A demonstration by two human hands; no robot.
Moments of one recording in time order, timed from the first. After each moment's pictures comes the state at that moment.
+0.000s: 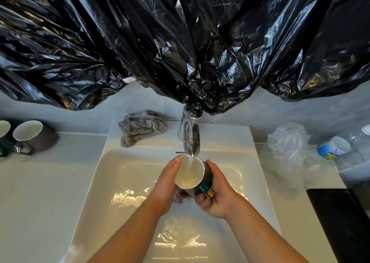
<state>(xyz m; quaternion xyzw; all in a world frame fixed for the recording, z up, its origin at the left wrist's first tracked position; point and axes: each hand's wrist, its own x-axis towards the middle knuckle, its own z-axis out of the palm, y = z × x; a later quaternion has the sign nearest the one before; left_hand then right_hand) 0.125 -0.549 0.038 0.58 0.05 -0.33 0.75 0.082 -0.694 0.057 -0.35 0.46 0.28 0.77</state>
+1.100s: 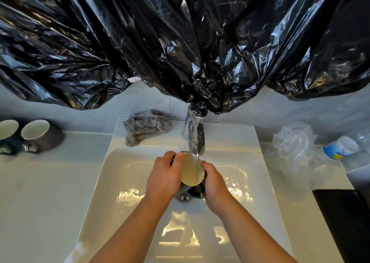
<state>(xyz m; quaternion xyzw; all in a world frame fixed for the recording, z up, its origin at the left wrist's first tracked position) 0.138 -0.538 0.060 0.84 0.01 -0.16 0.51 0.089 -0.660 0.064 -0.59 0.33 0.08 0.73</state>
